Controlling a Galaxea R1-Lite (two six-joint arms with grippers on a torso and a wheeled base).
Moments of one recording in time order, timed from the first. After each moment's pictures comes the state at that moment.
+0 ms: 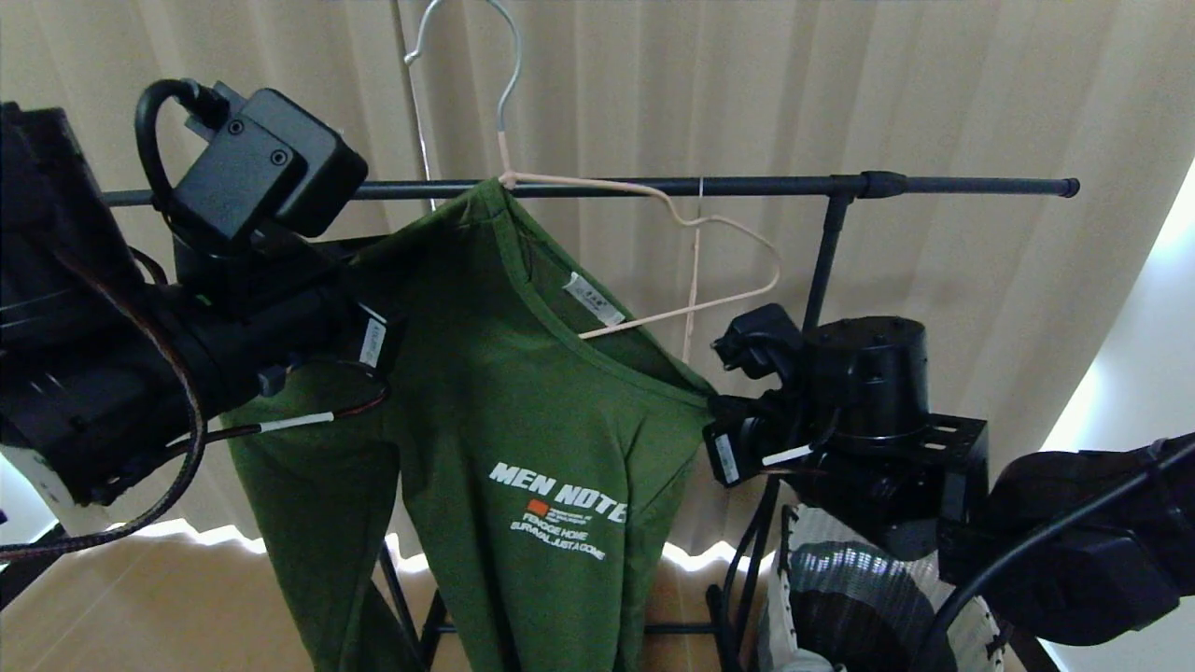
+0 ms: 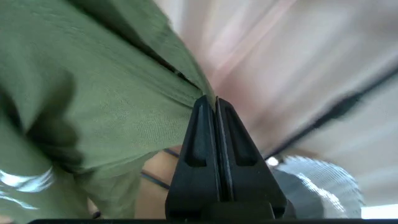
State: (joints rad) left arm -0.52 1.42 -0.84 -0.57 0.19 0.55; right arm 0.68 1.82 -0.86 -0.57 -0.40 0.00
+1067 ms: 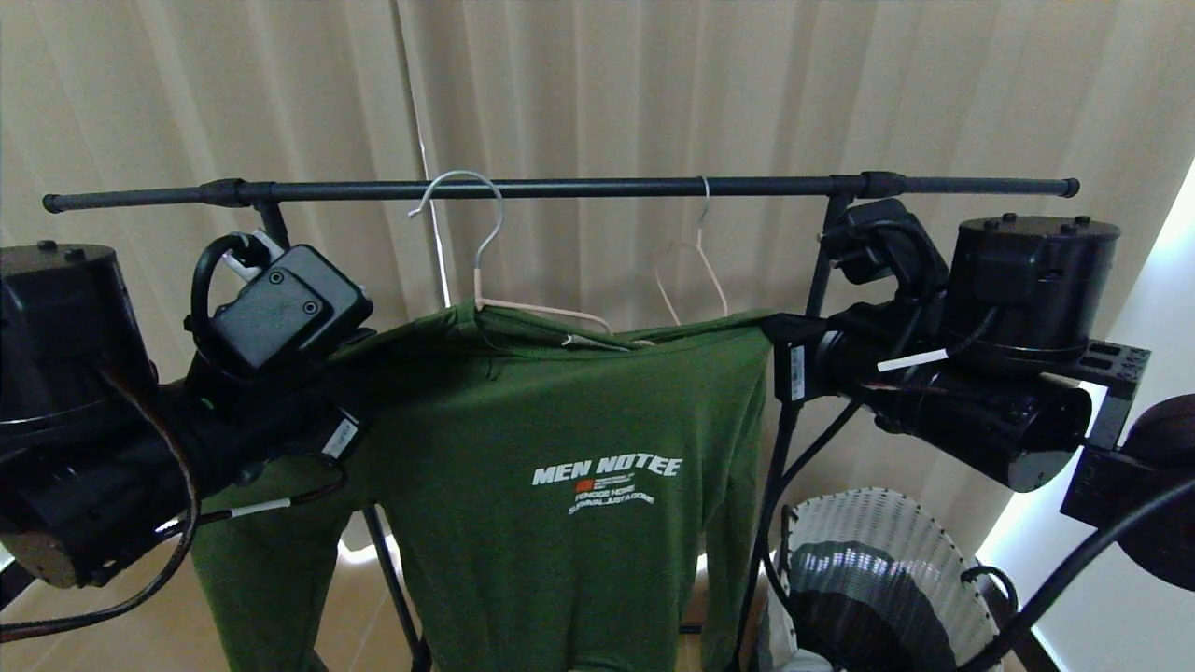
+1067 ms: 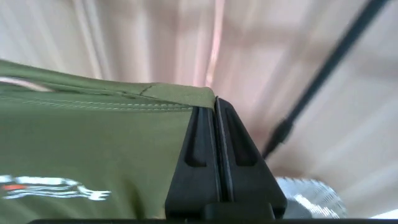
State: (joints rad) left arm -0.43 1.40 -0.66 -0.57 0.21 0.66; right arm 0.60 1.67 -0.90 -0.56 -0.31 0.00
